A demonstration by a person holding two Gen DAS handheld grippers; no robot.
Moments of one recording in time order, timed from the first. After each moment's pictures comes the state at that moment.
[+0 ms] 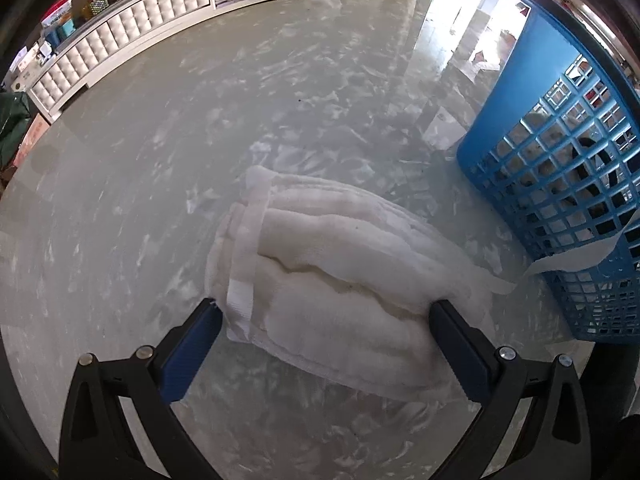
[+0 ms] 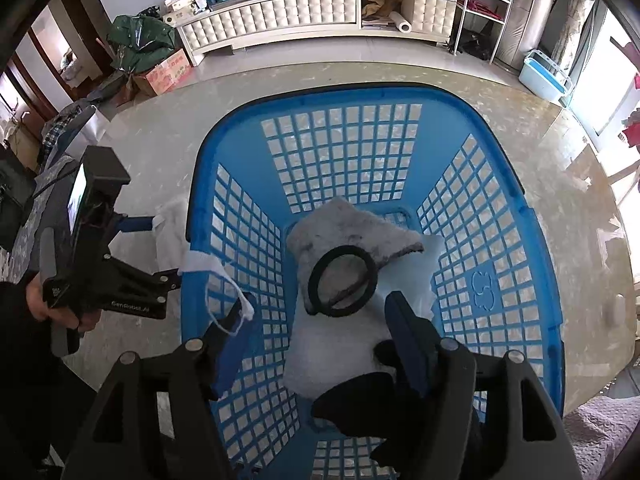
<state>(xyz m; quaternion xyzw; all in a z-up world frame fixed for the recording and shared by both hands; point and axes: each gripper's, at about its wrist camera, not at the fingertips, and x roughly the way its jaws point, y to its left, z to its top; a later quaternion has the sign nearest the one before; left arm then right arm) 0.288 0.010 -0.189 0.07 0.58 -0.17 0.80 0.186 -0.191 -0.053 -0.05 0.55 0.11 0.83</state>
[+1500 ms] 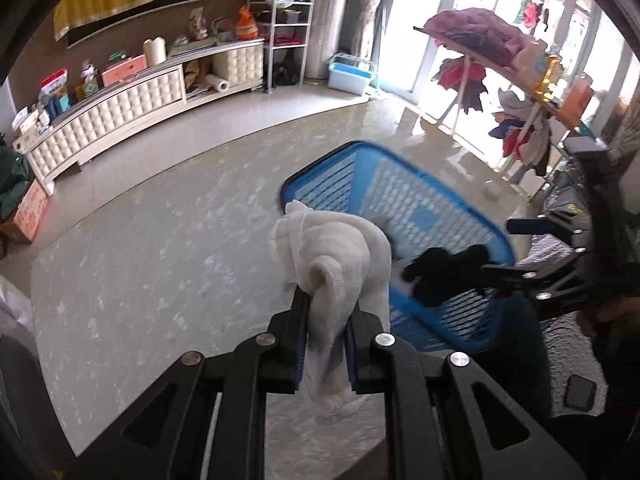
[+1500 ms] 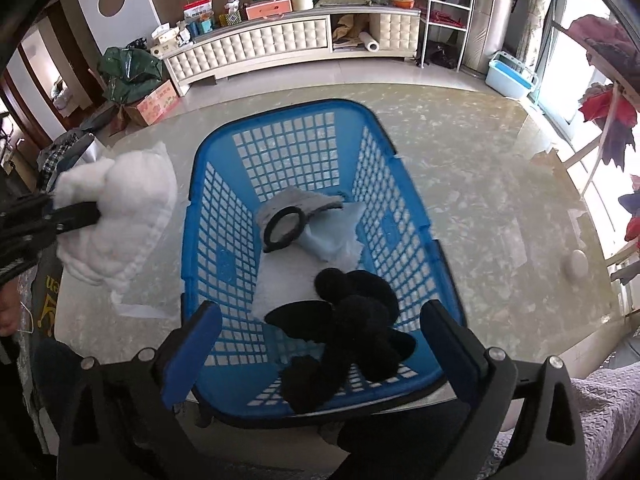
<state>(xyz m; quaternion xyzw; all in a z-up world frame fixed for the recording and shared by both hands) 0.164 -0.048 0.011 0.05 0.44 -0.25 0.86 0.109 -0.273 -0.008 -0.02 0.51 0.08 0.86</state>
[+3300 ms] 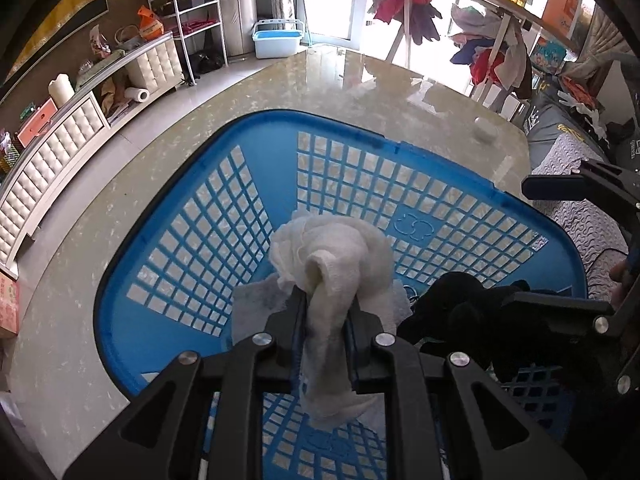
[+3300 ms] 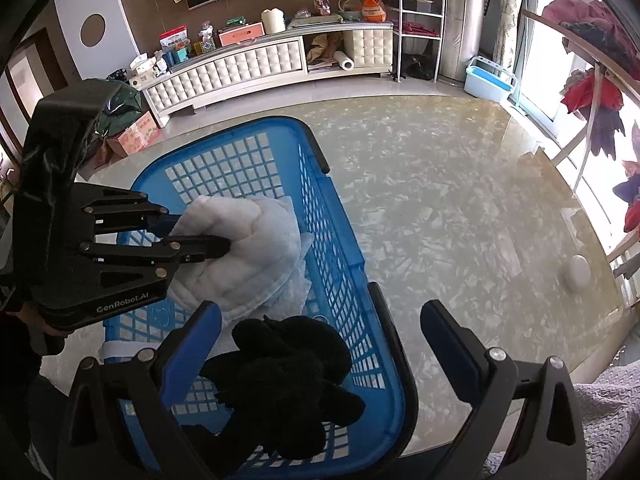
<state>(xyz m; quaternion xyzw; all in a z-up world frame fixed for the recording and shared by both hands) 0.267 -0.177 -0.078 0.17 0.47 -0.33 0.80 0.134 -0.315 -0.026 0.00 0.47 0.06 0.88</state>
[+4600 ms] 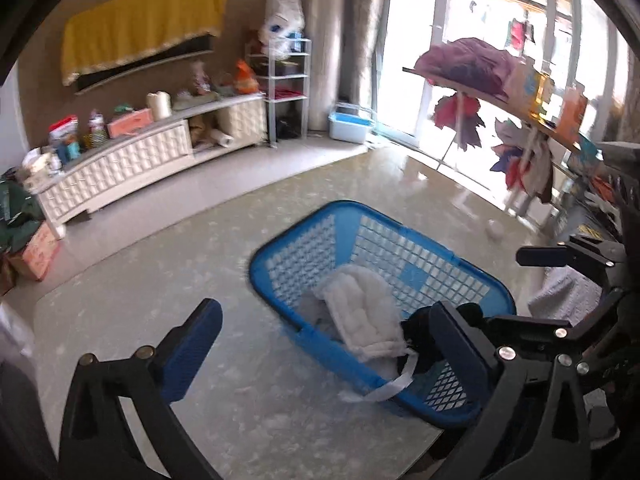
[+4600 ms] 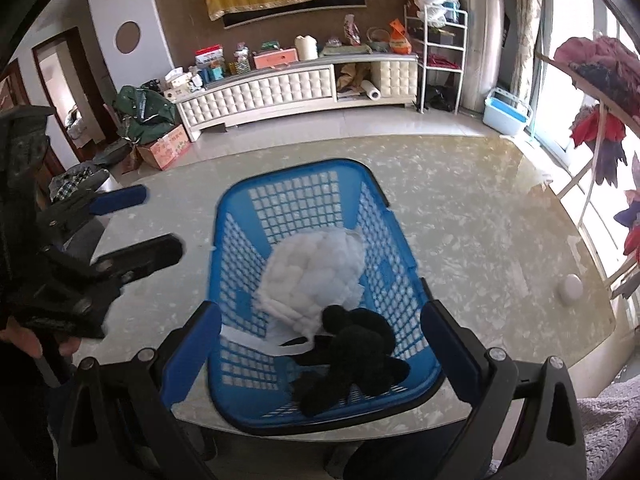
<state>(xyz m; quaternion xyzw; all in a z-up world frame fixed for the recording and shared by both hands) 0.168 -0.082 0.013 0.06 0.34 -0.22 0.91 0.093 -0.280 0.018 -0.01 0.42 0.10 0.90</state>
